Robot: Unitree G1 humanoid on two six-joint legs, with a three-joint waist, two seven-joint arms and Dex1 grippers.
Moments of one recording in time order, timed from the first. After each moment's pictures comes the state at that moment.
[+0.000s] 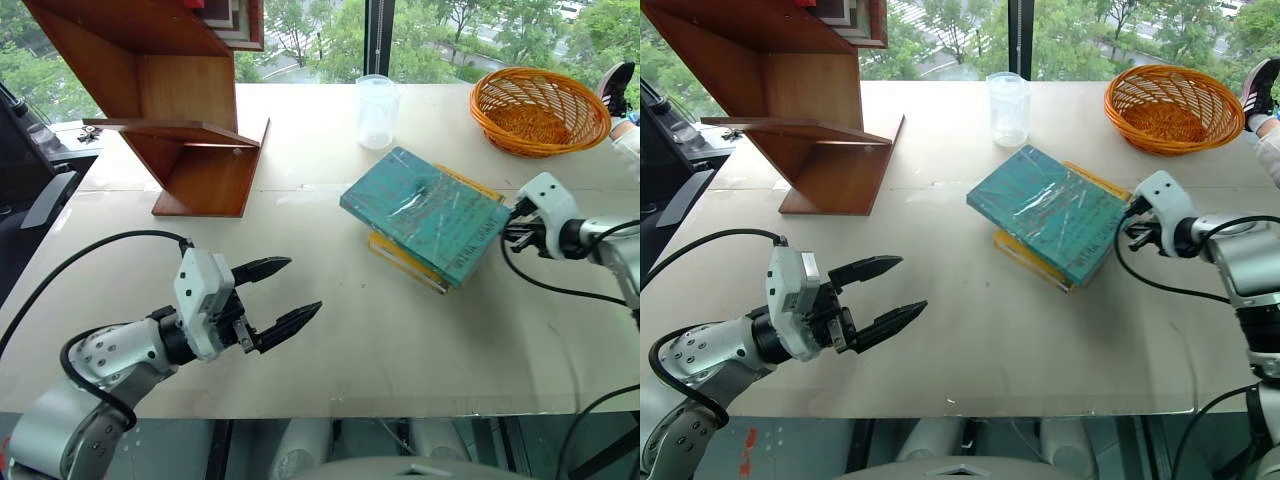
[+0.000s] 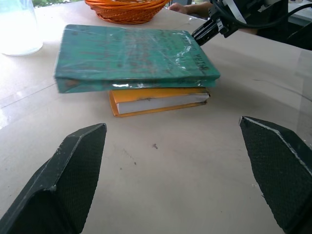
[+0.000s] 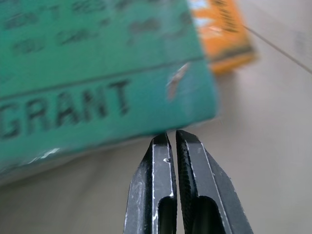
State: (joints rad) left arm 0.23 0.73 0.31 -0.76 -0.77 0.54 -0.76; right arm -0.55 -0.83 0.08 -0.05 0.22 0.99 0.75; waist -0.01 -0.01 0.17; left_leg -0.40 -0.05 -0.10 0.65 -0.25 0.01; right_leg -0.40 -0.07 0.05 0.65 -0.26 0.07
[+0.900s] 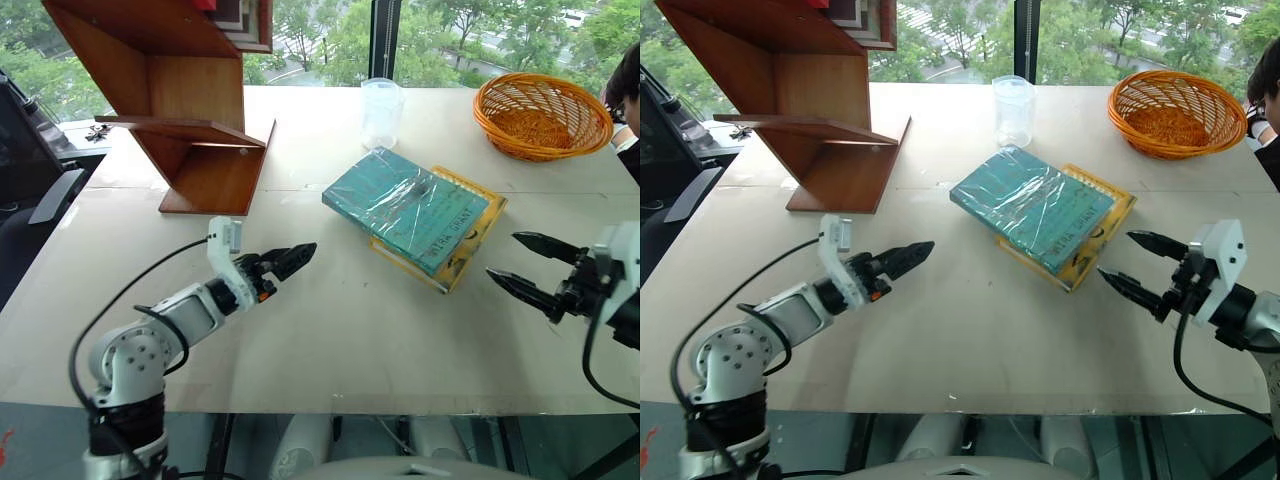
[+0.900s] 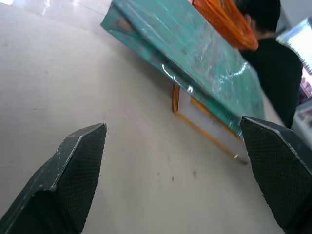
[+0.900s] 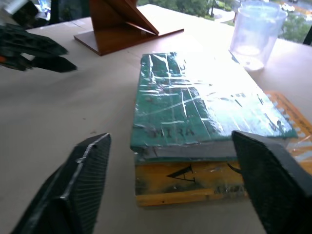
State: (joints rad) left arm -0.24 0.38 0.32 -0.22 -1.26 1.04 -0.12; right arm 0.13 -0.65 -0.53 -0.57 0.66 0.50 0.95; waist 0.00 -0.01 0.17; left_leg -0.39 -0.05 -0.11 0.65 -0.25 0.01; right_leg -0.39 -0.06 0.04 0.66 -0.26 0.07
